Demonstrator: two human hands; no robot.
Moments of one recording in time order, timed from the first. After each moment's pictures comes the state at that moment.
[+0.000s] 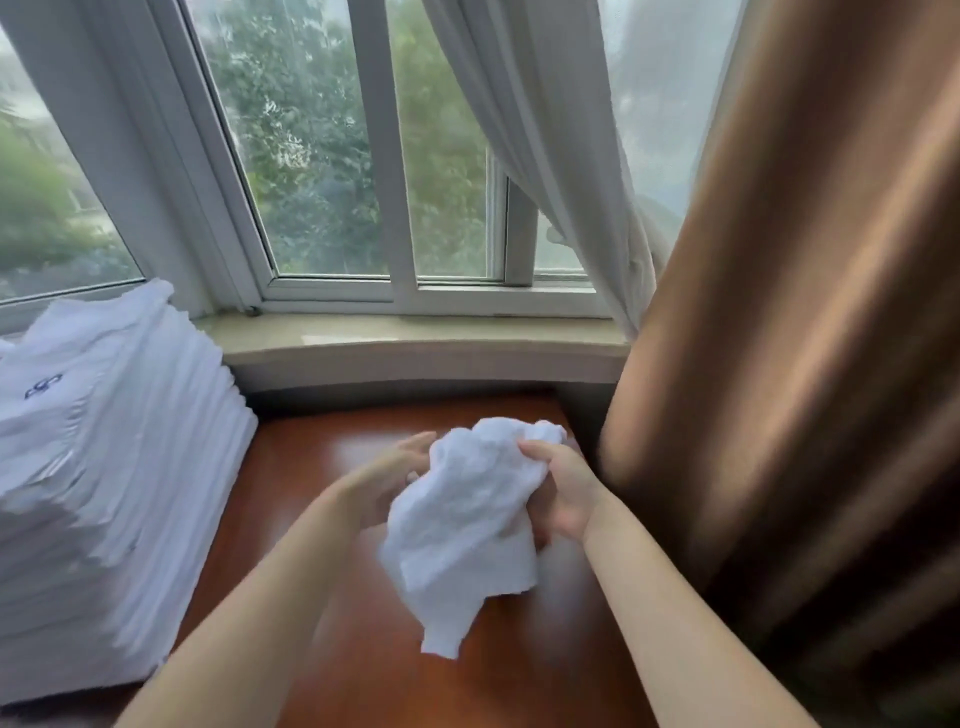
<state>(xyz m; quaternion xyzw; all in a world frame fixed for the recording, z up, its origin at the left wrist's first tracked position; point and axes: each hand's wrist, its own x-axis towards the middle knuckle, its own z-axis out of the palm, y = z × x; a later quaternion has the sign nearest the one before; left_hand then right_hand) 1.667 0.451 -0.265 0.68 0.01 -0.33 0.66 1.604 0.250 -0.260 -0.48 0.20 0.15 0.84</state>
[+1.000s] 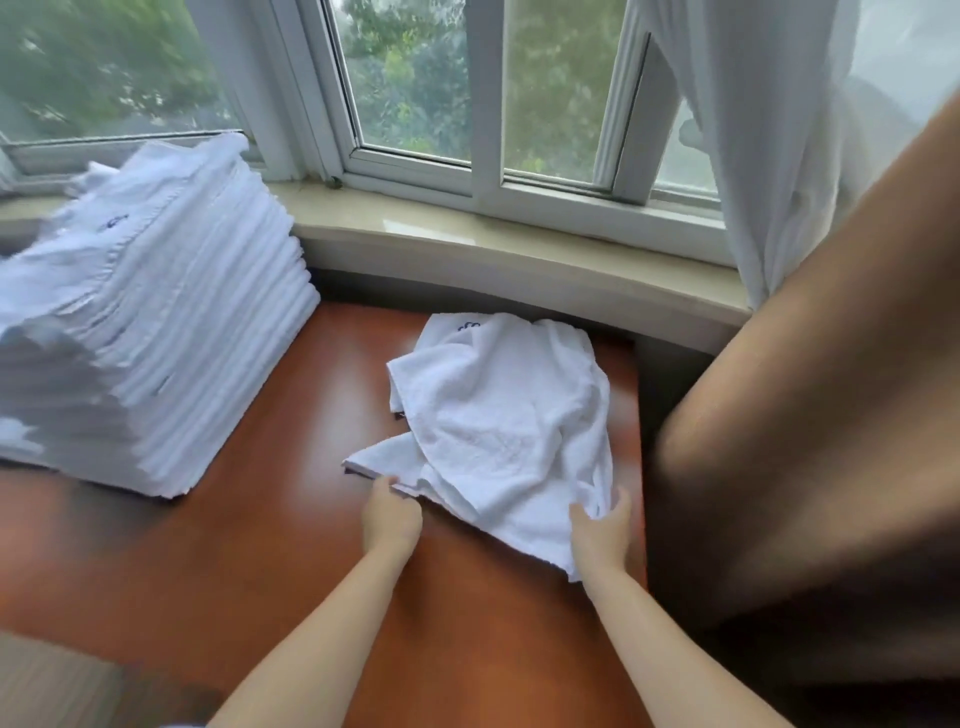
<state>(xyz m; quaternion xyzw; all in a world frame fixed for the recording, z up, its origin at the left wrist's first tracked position) 1.604 0.406 -0.429 0.81 0.38 -0.04 0.44 1.611 0.184 -0.424 -0.76 0.32 0.05 0.57</state>
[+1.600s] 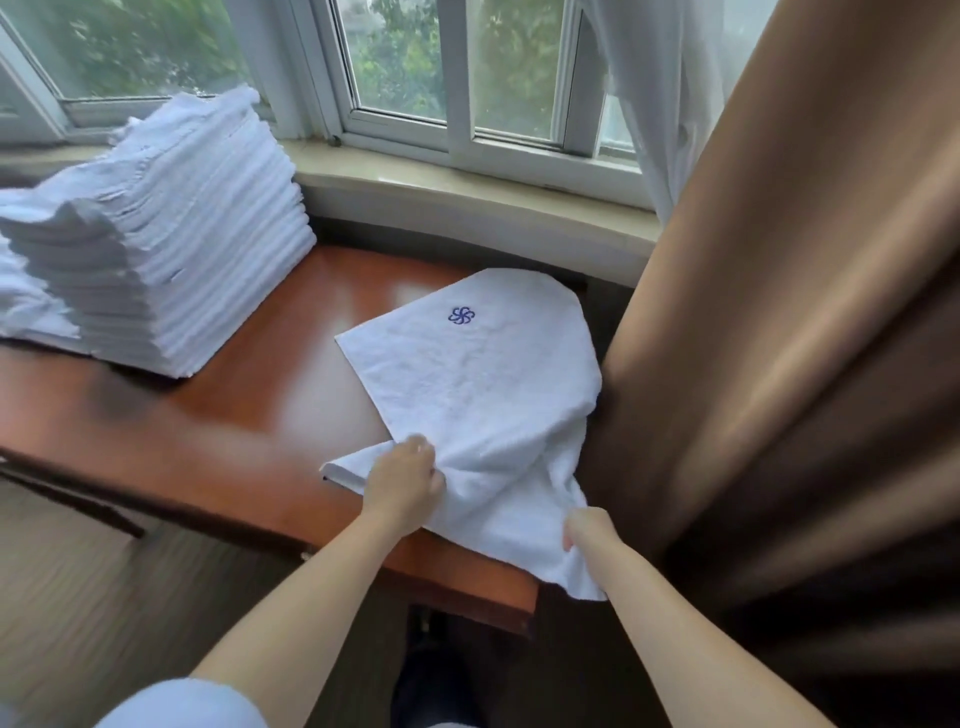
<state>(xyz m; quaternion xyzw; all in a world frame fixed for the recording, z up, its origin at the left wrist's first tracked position) 1.484 0.290 -0.410 0.98 0.10 -0.03 0.16 1.503 0.065 -0.419 -0.79 0.27 0.35 0.43</state>
